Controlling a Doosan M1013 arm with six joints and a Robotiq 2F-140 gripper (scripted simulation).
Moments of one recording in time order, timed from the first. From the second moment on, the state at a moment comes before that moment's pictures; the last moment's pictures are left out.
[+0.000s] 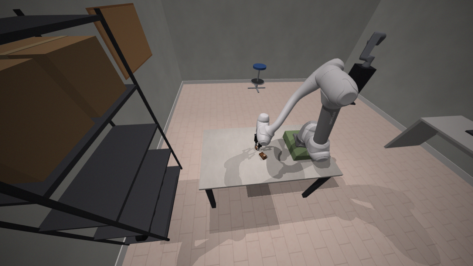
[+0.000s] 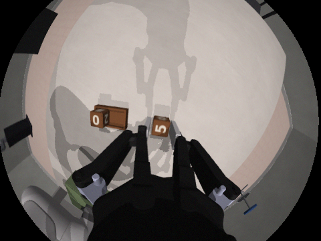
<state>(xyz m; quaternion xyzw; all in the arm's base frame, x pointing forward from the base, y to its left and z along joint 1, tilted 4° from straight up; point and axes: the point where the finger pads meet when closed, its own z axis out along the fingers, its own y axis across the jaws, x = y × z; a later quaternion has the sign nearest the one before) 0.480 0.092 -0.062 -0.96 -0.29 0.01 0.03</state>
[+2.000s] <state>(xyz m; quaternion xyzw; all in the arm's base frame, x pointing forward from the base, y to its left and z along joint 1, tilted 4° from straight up) 0.484 0.087 0.027 -0.96 -0.29 0.01 0.03</state>
